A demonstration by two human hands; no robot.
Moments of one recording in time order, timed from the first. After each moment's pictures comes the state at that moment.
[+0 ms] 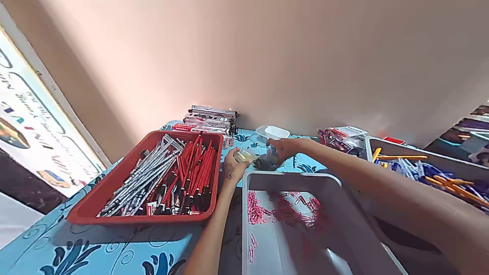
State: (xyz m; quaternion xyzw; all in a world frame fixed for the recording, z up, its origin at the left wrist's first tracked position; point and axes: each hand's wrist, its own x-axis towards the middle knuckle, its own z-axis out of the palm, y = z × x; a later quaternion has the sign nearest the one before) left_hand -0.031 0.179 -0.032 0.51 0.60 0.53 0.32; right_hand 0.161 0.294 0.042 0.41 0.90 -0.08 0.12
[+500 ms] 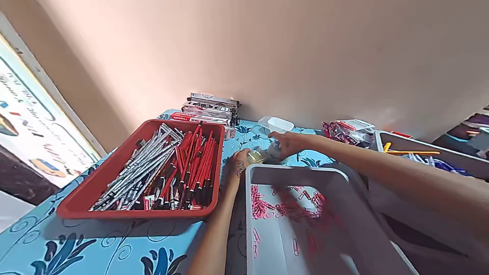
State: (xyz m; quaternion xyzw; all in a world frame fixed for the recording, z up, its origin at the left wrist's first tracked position) left_hand -0.035 0.199 -0.067 0.65 0.62 0.34 0.26; right_hand 0.163 0.284 0.041 0.42 0.89 -0.10 0.11
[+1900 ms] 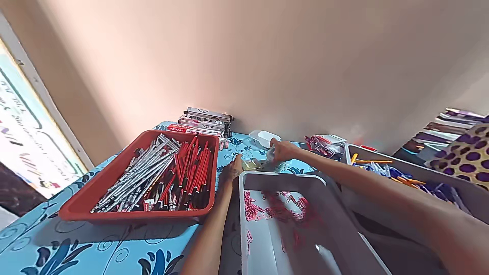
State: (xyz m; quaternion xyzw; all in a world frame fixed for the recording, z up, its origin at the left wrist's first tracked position) left_hand -0.031 0.209 -0.070 0.65 0.62 0.33 0.27; right_hand 0.182 0.292 0.037 0.56 0.83 -0.05 0.03
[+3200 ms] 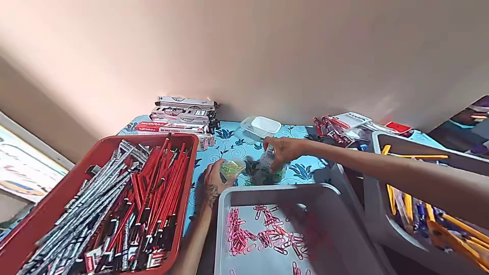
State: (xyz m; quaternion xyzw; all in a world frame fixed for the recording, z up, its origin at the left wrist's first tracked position) left_hand -0.033 0.189 -0.064 0.61 0.66 0.39 0.20; right_hand 0.192 0.291 0.049 0.46 0.85 -0.27 0.04
